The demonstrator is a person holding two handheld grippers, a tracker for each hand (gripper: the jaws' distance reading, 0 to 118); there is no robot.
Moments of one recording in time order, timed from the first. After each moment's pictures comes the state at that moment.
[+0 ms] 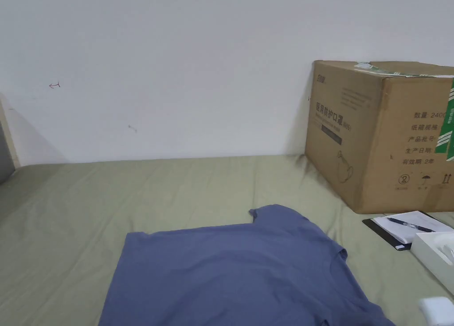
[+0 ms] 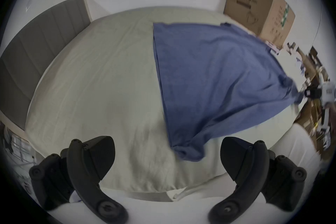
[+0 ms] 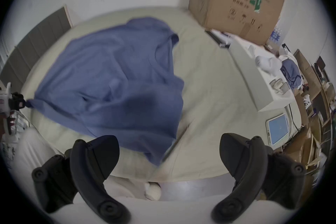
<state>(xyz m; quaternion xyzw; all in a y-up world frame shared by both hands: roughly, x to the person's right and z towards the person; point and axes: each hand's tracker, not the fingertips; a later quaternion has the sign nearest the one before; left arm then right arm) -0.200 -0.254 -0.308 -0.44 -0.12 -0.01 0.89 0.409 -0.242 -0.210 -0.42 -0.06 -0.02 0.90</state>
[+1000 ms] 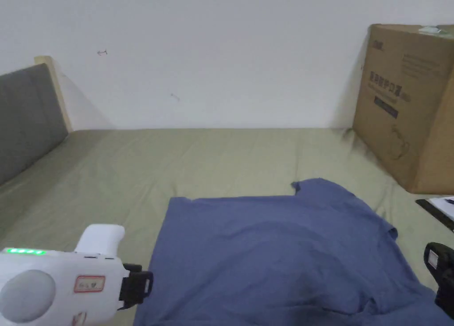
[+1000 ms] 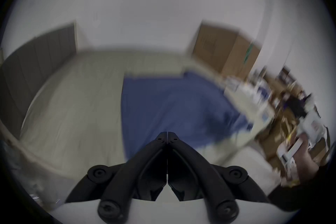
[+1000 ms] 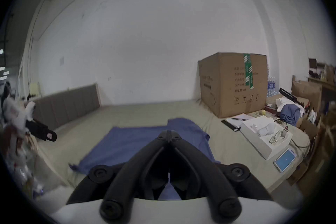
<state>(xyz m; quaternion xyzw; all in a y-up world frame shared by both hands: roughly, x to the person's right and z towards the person) -0.171 -0.147 -0.284 -0.47 -0.19 0.00 0.86 0.273 -0.151 -0.139 -0.11 -0.03 -0.02 0.99</state>
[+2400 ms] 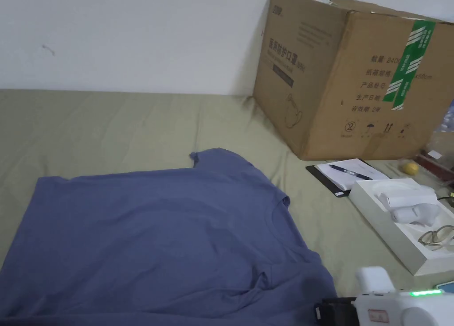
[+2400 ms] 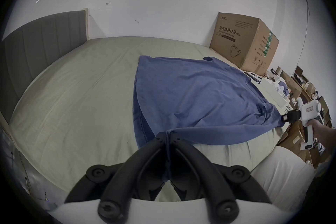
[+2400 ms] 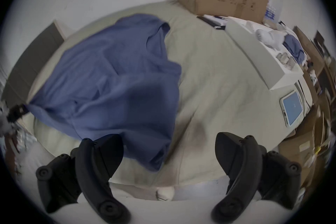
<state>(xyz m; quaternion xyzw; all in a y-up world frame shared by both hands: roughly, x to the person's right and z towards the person) -0.171 -0.265 -0.292 -0.34 -0.16 0.04 0.93 0.412 -0.304 -0.225 -0.48 -0.07 -0.05 0.87</state>
